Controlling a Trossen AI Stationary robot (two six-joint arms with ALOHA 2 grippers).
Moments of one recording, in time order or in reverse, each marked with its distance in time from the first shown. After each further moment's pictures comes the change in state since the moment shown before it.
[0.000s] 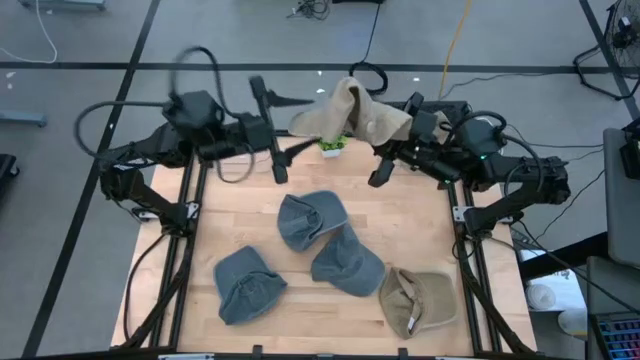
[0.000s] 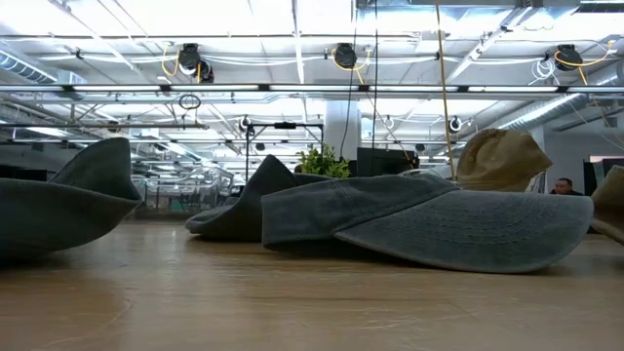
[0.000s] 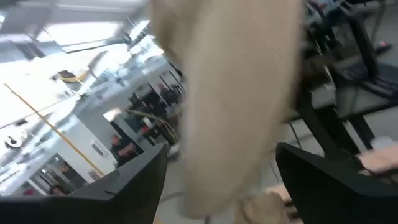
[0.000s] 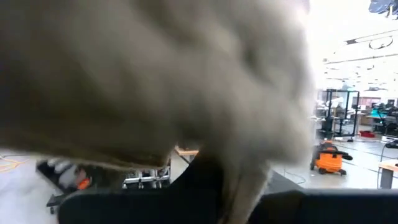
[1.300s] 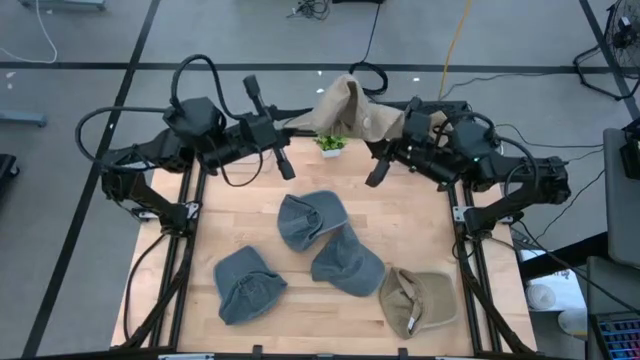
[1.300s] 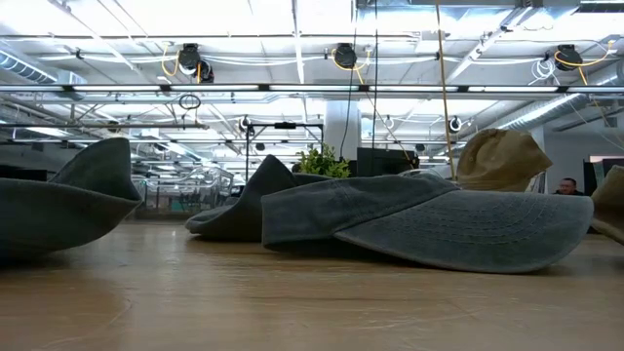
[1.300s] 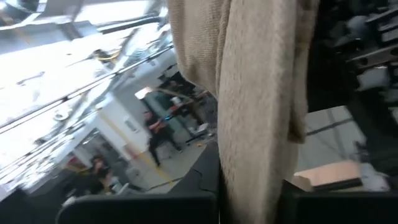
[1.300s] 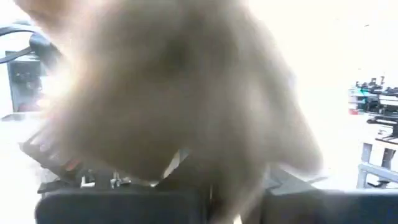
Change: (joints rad) left arm -0.047 0.008 -0.001 0.043 -0.218 0.035; right arm 0.000 -0.006 0.000 -0.092 0.076 0.052
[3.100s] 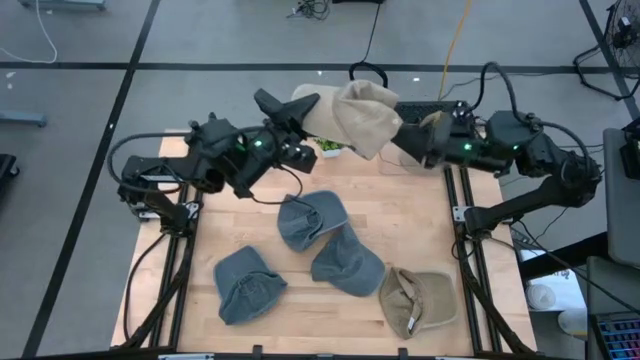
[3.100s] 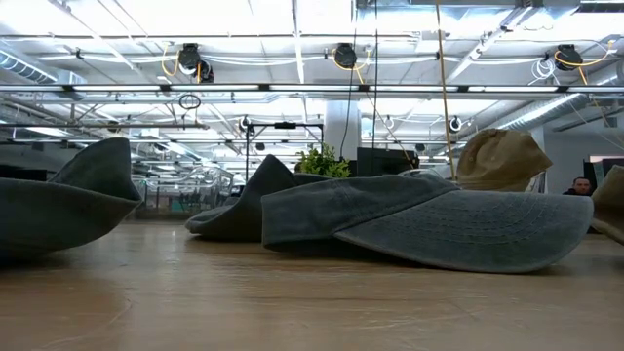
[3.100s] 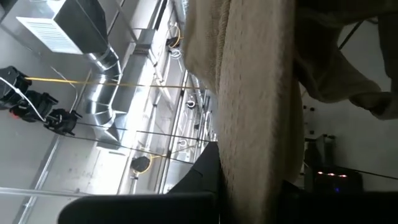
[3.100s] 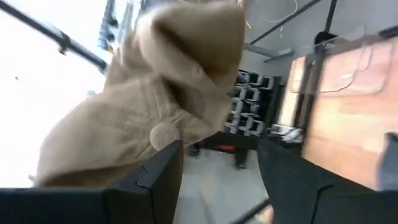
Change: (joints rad) left arm -0.079 0.135 0.000 0.369 -0.459 1.077; right arm -0.065 -0.226 0.000 -0.566 -0.221 1.499
